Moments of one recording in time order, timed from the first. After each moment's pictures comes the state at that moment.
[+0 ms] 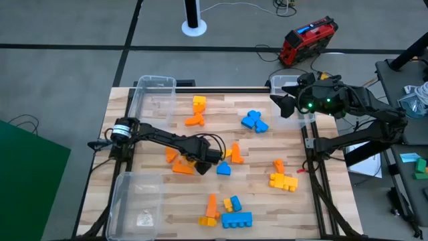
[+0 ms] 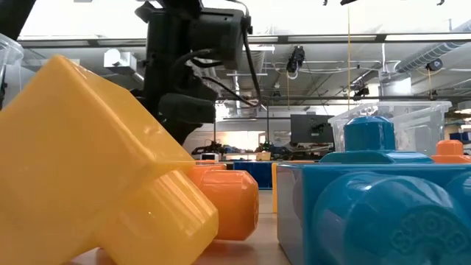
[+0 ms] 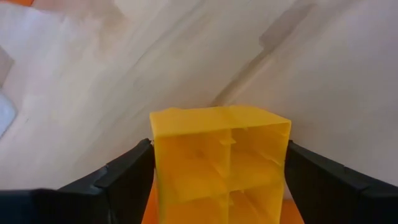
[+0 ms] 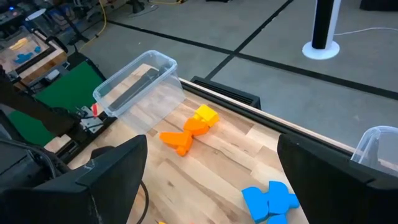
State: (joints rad) left arm -0.13 1.99 1.41 -1.09 -0.22 -0.90; right arm -0.09 1.04 1.47 -0.95 0.47 0.62
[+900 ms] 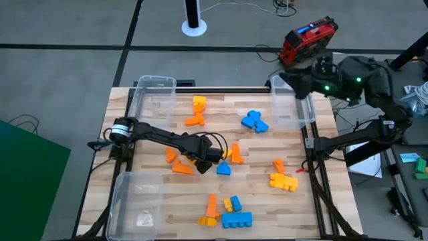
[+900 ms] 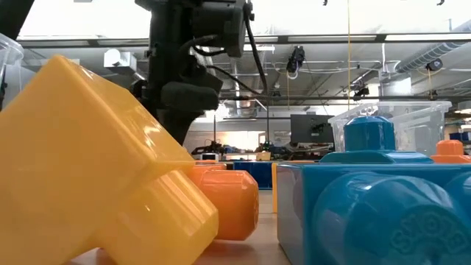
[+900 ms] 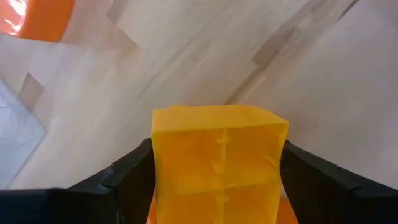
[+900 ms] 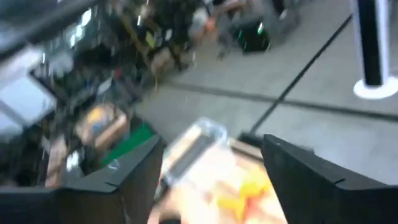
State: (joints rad) left arm -0.13 1.97 1.46 -1.14 -0.27 -0.84; right arm -0.18 1.10 1.76 -0.88 0.33 0.60
